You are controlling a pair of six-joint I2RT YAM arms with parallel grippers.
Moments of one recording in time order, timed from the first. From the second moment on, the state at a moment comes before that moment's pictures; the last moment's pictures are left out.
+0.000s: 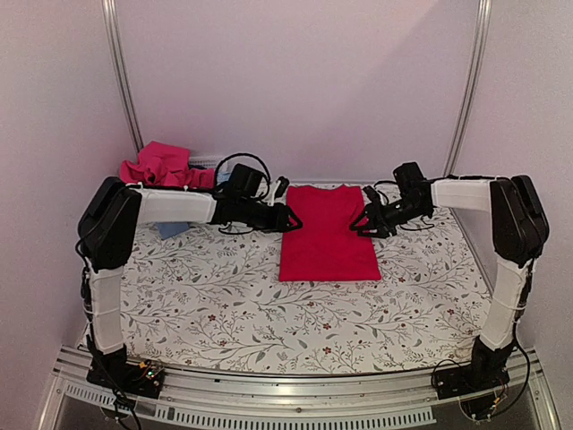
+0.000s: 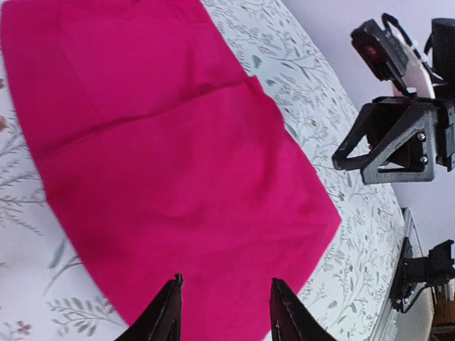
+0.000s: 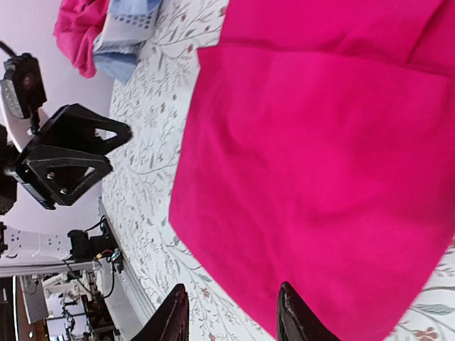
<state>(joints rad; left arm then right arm) -0.61 2.08 1.50 -0.11 0.39 -0.40 0.28 1.98 1.43 -0.49 -0.76 0.31</state>
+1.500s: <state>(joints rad) -0.68 1.93 1.02 0.06 0.43 -0.66 0.20 1.76 0.92 -0.45 -0.69 0.37</state>
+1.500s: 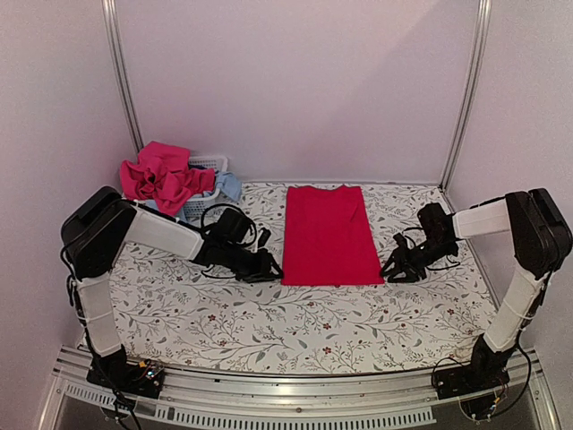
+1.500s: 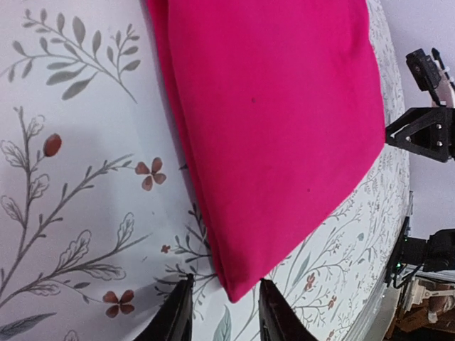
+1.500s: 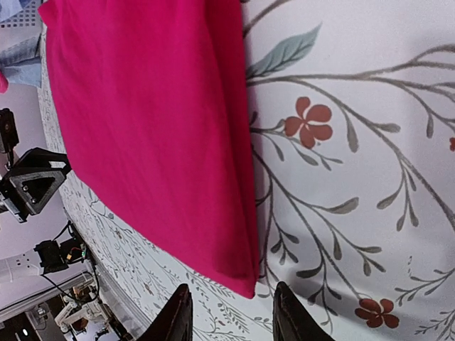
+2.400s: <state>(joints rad) -0.80 1.92 1.04 -0.07 0.34 -0.58 0.26 1.74 0.85 -0.47 -0.67 0.32</state>
